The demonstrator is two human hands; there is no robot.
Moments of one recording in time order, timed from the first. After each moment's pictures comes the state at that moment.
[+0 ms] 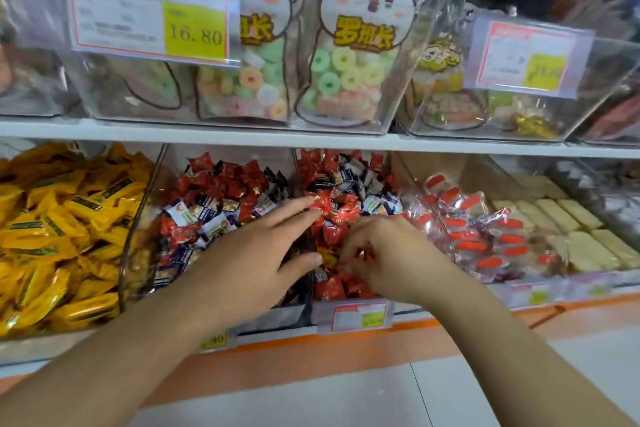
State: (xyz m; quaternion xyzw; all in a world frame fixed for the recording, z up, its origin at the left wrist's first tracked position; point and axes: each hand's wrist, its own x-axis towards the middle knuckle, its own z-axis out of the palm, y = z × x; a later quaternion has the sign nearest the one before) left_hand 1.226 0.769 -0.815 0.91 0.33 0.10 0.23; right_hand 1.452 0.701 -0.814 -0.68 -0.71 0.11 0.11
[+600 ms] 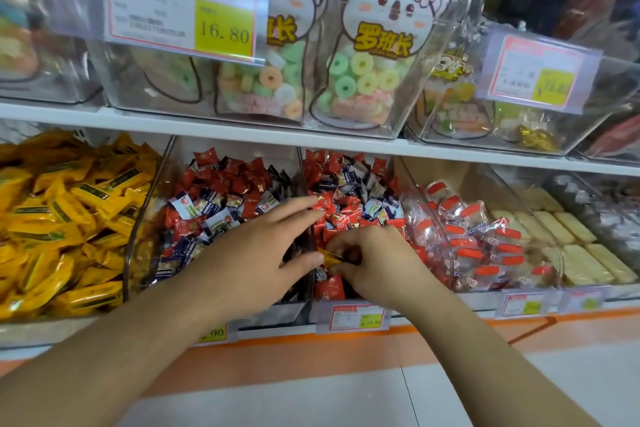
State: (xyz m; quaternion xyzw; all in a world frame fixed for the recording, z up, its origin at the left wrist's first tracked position) left_hand 1.224 0.770 -0.818 0.91 0.32 0.13 0.24; right_hand 1.437 0.705 -0.833 -0.72 -0.66 0.14 0.15
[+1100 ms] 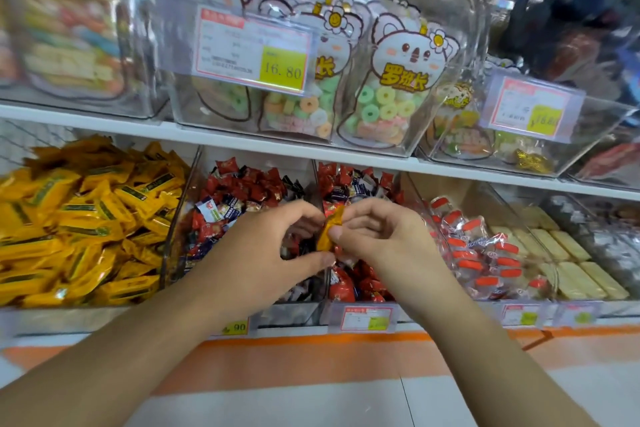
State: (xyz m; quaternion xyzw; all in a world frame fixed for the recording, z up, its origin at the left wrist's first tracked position) left_hand 1.198 0.754 -0.797 0.82 0.33 0.29 0.36; right_hand 1.390 0.685 -0.775 -0.62 -0.50 0.36 0.49
